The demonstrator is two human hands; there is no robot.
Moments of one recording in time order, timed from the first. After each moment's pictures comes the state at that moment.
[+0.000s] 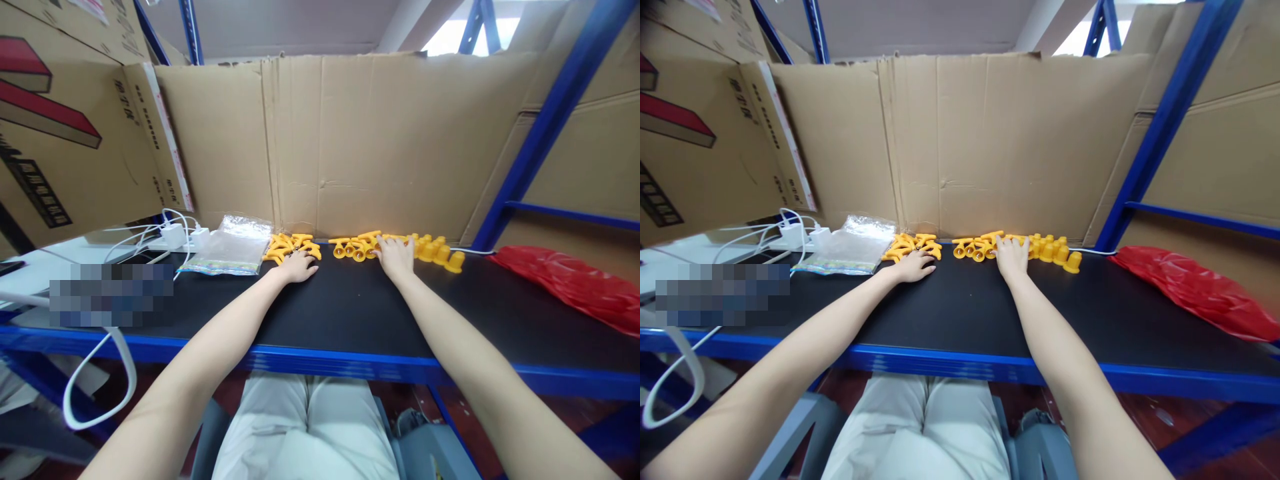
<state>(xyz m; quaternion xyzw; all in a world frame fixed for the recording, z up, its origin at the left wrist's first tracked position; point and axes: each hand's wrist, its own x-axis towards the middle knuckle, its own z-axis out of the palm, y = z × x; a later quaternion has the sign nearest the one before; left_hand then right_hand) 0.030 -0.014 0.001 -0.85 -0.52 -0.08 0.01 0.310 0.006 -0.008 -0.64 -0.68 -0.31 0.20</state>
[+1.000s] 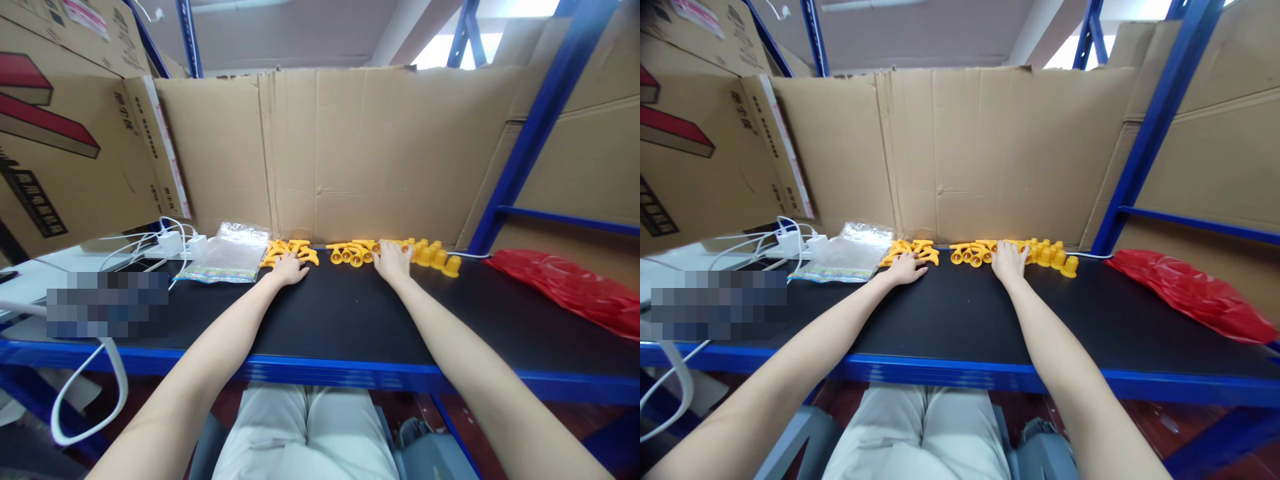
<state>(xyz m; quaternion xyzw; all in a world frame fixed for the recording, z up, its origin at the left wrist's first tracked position) 0.022 -0.005 0.001 -0.81 -0.58 -0.10 0.04 0.309 0.009 -0.010 -0.65 -0.66 -0.24 0.28</state>
